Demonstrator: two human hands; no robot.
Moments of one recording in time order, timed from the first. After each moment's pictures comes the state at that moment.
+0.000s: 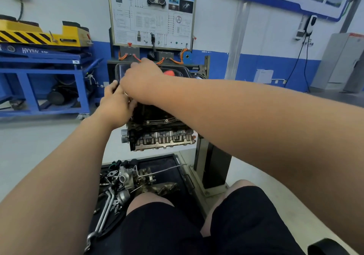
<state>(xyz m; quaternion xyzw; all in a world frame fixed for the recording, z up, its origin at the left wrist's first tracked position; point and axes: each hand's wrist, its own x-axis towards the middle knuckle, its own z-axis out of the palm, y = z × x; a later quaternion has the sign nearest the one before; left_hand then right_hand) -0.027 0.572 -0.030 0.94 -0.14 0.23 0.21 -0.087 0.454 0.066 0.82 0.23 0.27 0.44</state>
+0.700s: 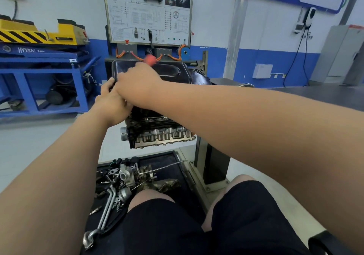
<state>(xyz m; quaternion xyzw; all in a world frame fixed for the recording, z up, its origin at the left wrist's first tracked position) -0.025 0.574 -0.029 0.95 -0.14 0.21 0.17 -0.091 0.455 0.053 0.85 0.29 0.26 0.34</state>
